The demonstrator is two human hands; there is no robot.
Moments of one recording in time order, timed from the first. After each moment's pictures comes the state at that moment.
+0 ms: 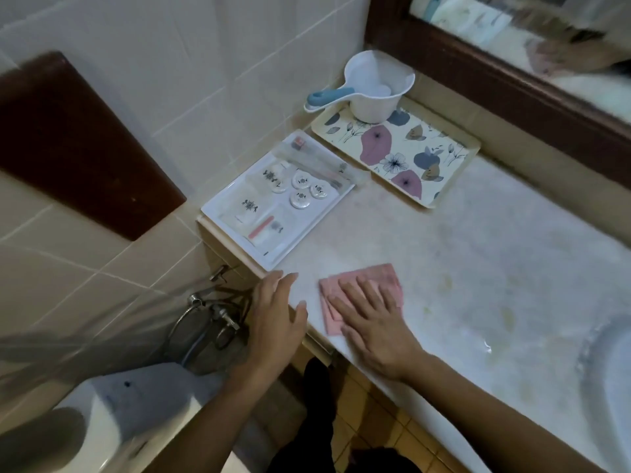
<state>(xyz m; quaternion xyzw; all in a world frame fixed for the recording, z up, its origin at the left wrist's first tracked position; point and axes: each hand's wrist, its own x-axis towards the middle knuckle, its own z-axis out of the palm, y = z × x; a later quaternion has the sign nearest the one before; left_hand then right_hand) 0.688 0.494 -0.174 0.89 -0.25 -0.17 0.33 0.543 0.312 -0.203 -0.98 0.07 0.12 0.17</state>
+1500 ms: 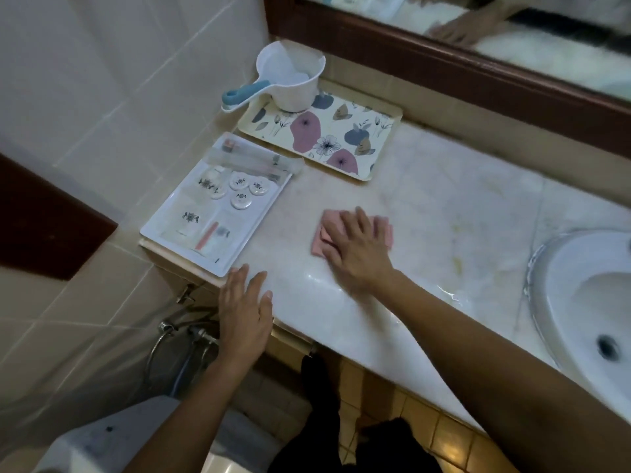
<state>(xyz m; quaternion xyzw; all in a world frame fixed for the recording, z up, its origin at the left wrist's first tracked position) 0.697 0.487 -0.214 0.90 -0.35 -0.14 0.23 0.579 0.244 -0.197 -0.94 0.30 0.07 0.12</state>
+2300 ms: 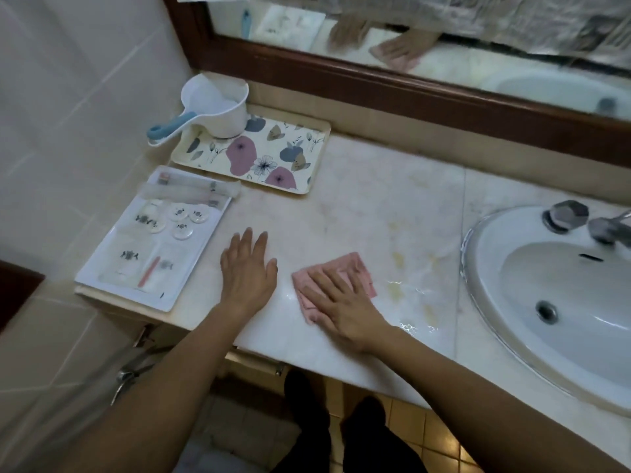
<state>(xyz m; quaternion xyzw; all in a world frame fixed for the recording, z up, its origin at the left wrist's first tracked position) 0.694 0.345 -0.185 0.86 -0.48 -0.15 0.11 0.461 0.273 -0.204 -0.95 0.23 0.08 0.20</state>
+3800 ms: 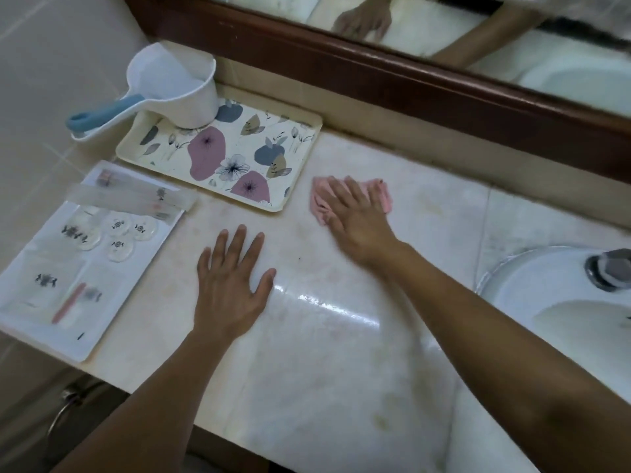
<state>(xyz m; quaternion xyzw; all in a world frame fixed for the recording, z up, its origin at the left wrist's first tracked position) 0.682 0.275 -0.233 0.86 -0.50 -0.02 0.07 0.520 0.033 -0.210 -0.94 0.30 0.00 0.17</state>
